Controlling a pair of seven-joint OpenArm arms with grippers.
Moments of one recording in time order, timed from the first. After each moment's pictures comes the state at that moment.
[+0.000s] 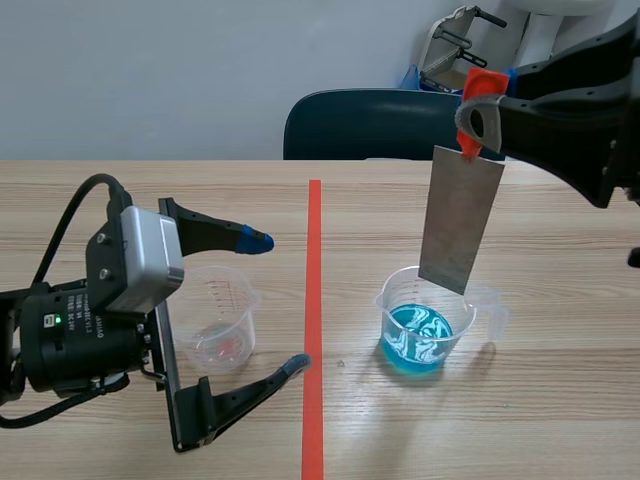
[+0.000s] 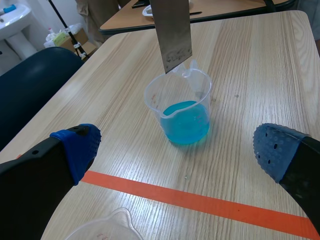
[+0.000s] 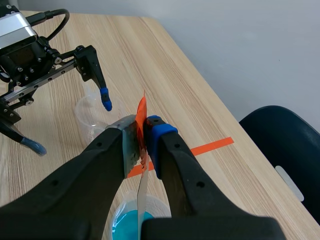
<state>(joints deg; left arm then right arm) 4.6 -39.3 32.9 91.3 2.7 -28.4 -30.3 -16.3 53.7 3.3 115.4 32.7 45.4 5.0</state>
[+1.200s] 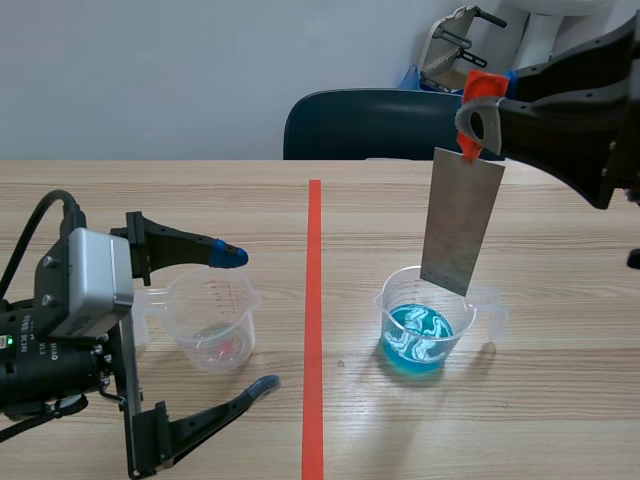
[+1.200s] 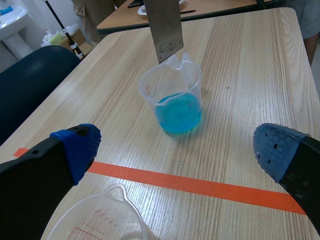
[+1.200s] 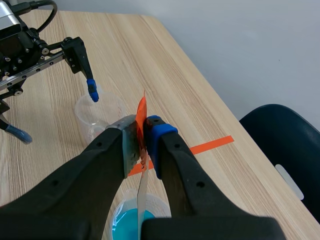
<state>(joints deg) 7.1 -44.3 32.9 91.3 2.6 -27.4 -35.8 -16.3 53.7 3.3 115.4 32.7 45.4 4.6</state>
